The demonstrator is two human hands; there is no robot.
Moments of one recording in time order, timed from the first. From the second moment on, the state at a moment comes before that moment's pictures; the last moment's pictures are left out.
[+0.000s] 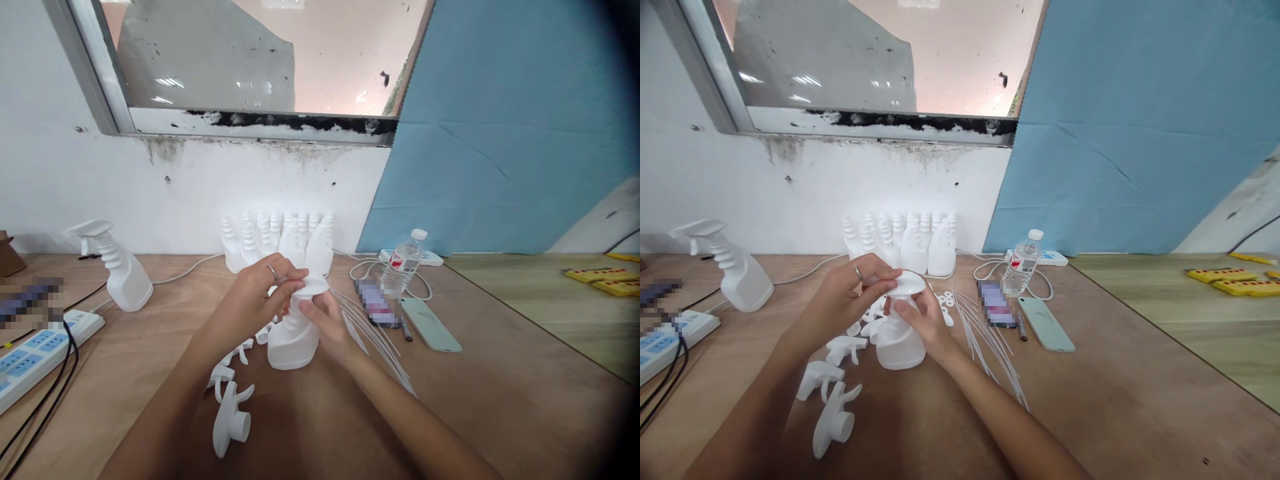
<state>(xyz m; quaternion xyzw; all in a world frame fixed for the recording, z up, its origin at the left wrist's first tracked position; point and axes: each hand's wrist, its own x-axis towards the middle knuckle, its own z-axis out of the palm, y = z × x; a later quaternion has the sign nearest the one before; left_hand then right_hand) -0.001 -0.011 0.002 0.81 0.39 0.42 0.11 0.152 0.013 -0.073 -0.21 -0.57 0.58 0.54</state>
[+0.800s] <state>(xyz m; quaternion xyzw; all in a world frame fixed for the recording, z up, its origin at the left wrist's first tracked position) -0.002 -0.012 0.003 0.81 0.40 0.41 0.11 0.154 0.015 -0.076 -0.19 -0.56 0.60 0.54</state>
